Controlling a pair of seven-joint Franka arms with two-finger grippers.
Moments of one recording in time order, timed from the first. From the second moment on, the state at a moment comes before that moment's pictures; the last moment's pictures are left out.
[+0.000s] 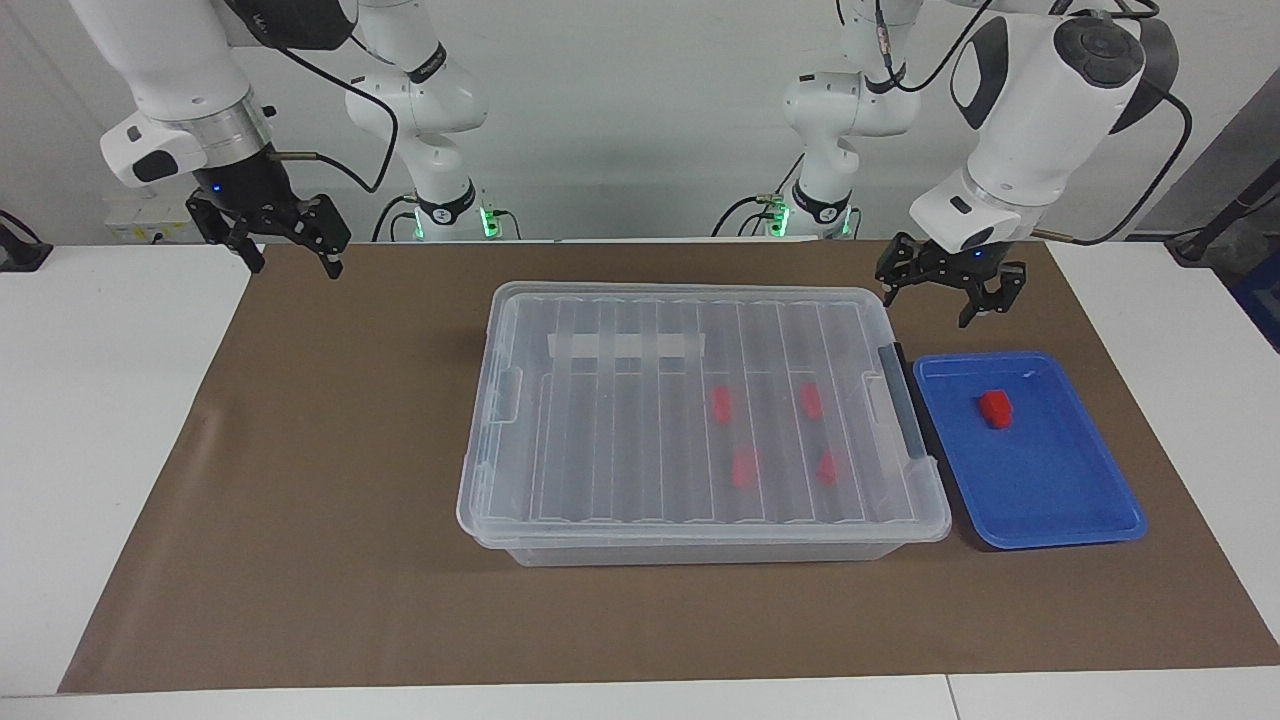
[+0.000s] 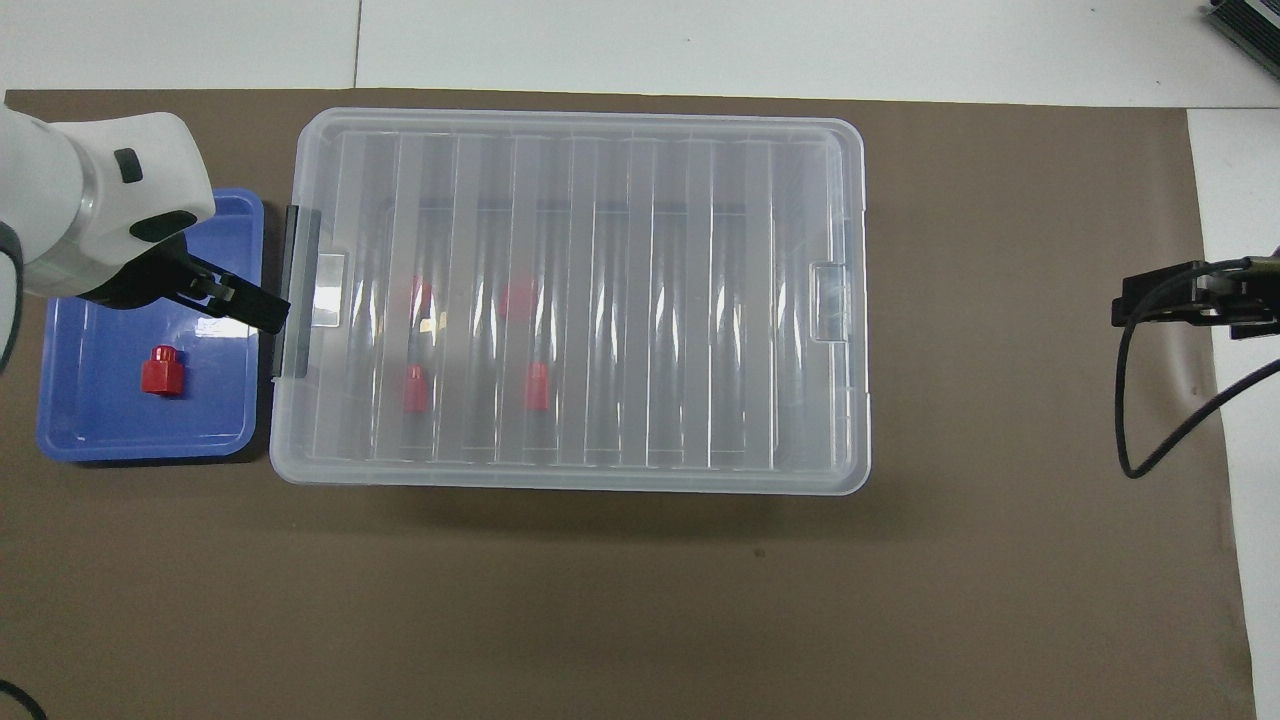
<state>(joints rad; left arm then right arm) -0.18 0.09 -0.01 -1.55 -0.01 1.62 0.25 0.05 -0.03 -0.06 -1.59 -0.01 1.60 0.12</state>
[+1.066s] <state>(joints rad) -0.14 0.08 -0.03 -1.56 -0.01 1.69 0.25 0.05 -0.02 -0.06 -1.58 -0.01 1.56 0.12</state>
